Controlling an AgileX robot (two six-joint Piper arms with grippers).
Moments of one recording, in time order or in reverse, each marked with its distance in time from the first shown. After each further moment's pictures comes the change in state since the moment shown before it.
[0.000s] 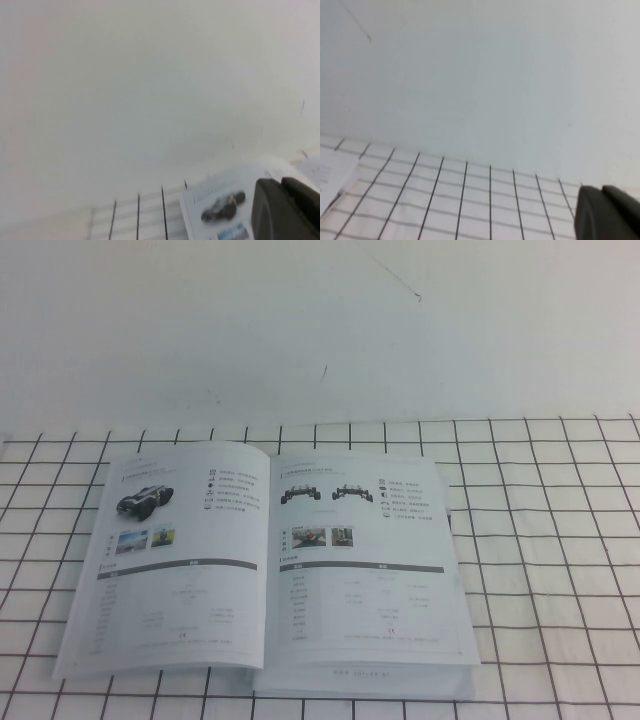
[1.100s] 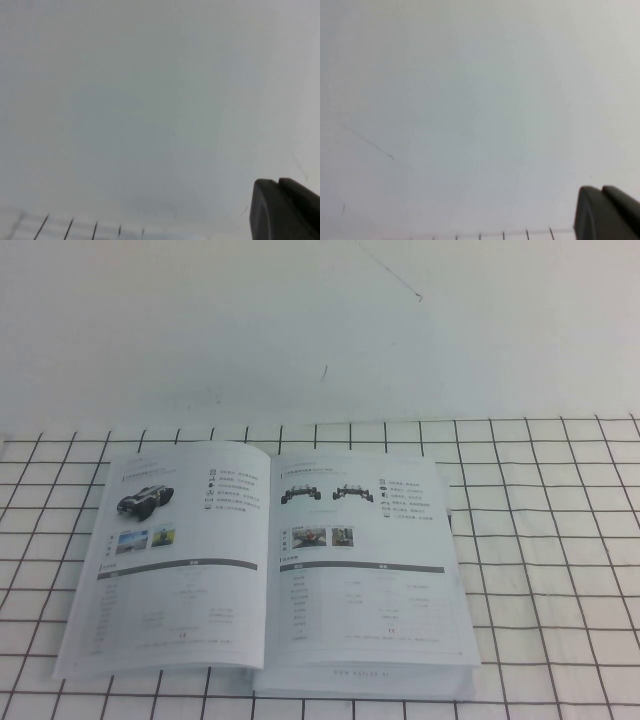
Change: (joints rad) right arm 0.000 0.000 -0.134 -0.081 -0.076 0.377; left arm 0.000 -0.001 -0.213 -0.061 0.069 -0.396
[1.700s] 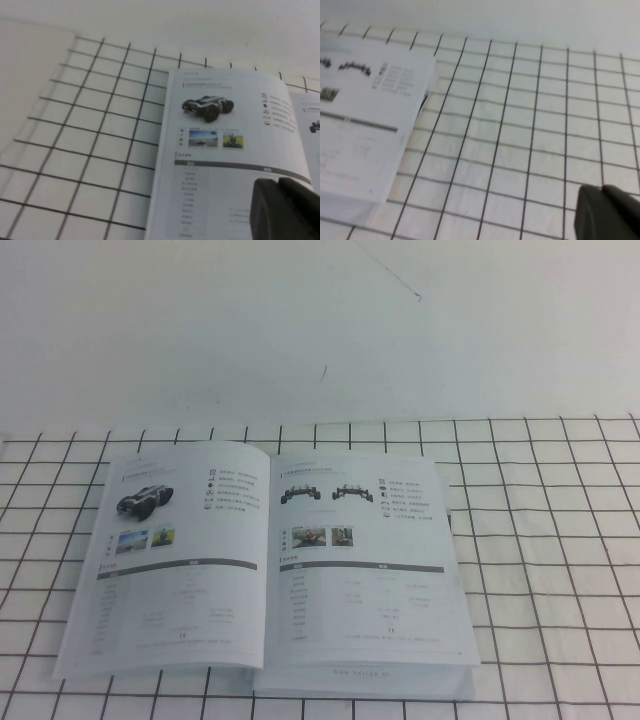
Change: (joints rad) right arm 0.001 0.496 -0.453 0.347 0.705 -0.495; left arm 0.000 0.547 -0.339 -0.056 0.478 0.083
